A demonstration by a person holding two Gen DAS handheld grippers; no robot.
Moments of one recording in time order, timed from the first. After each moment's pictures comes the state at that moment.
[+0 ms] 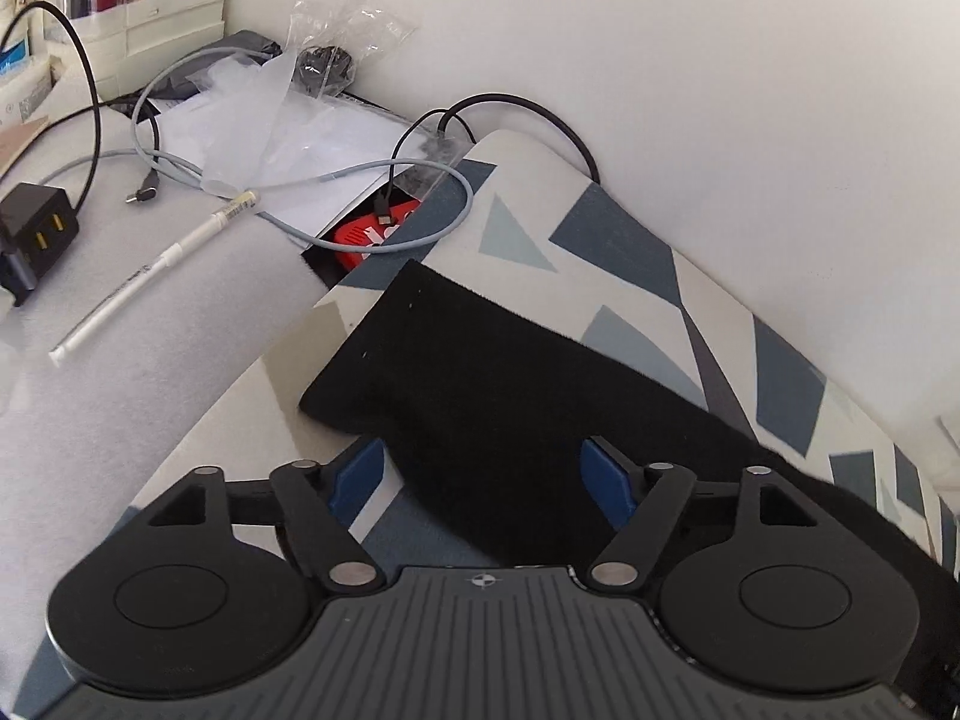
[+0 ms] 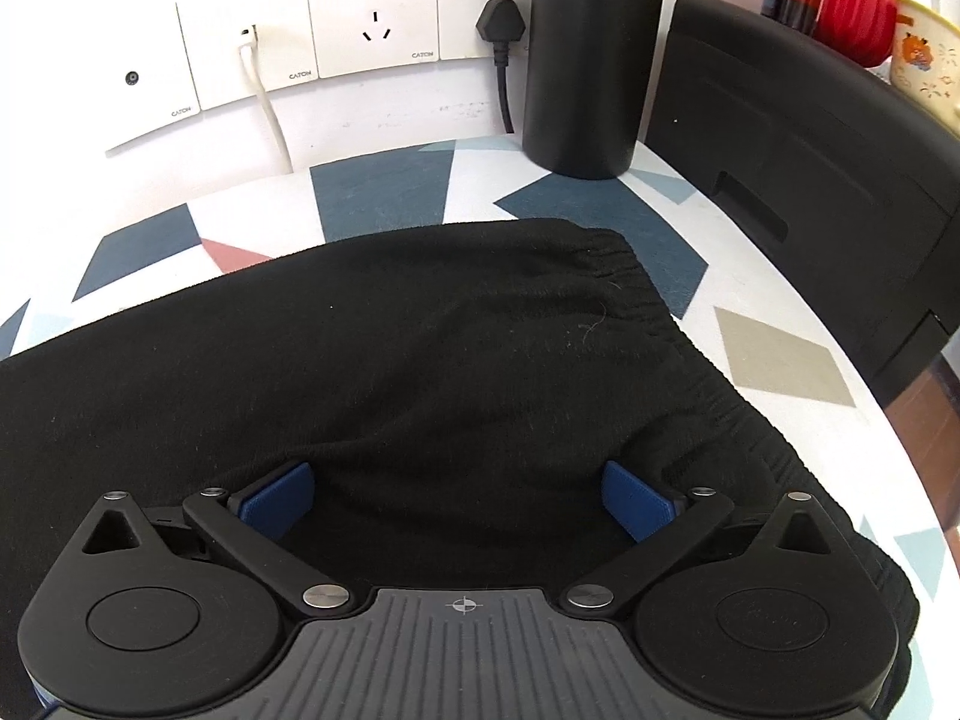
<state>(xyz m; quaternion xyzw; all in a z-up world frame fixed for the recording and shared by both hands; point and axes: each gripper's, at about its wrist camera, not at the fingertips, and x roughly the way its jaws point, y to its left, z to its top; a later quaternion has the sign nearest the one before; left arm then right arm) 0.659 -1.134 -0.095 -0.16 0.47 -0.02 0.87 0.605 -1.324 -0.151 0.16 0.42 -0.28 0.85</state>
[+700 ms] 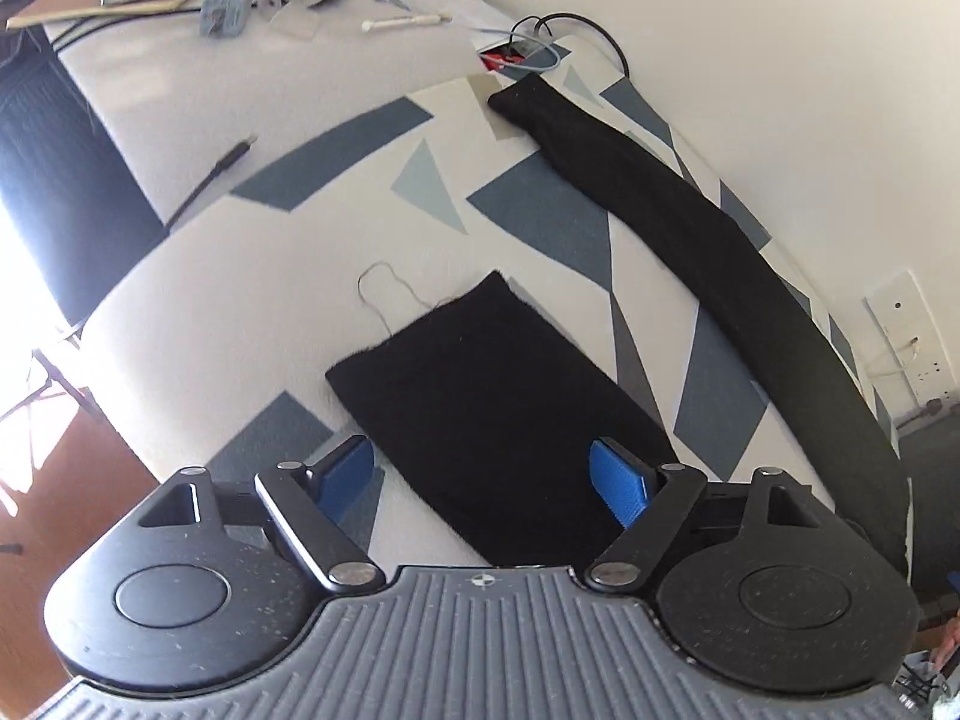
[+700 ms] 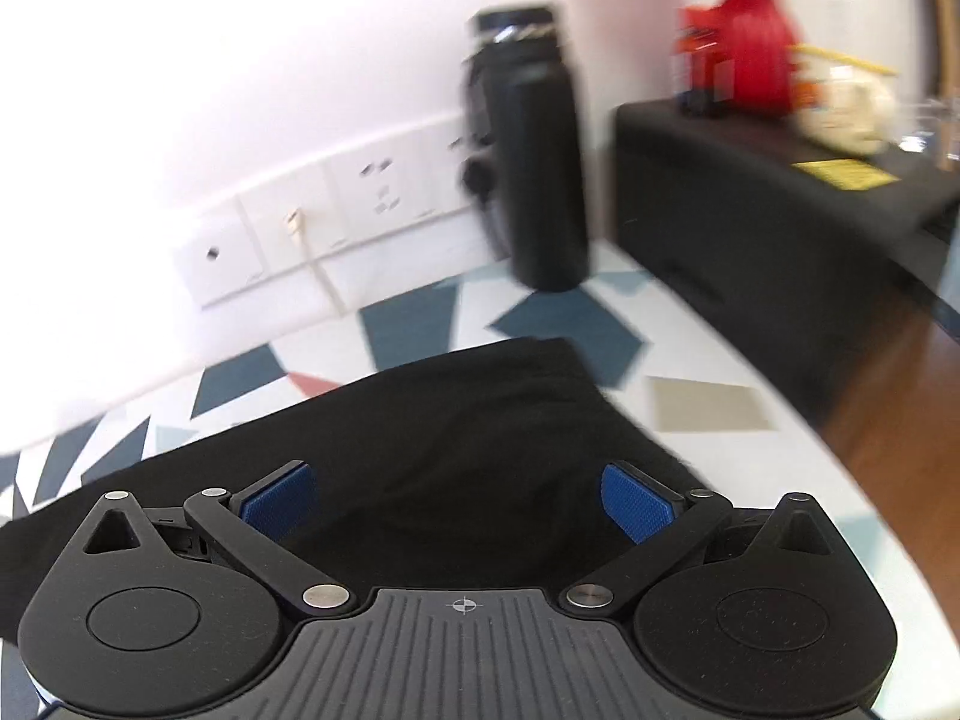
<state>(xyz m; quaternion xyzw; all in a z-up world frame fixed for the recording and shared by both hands) 0.405 -1.074 -0.112 -0.25 0.48 -0.03 0.84 0.501 -1.317 -0.064 0.21 0.30 -0.27 0.89</state>
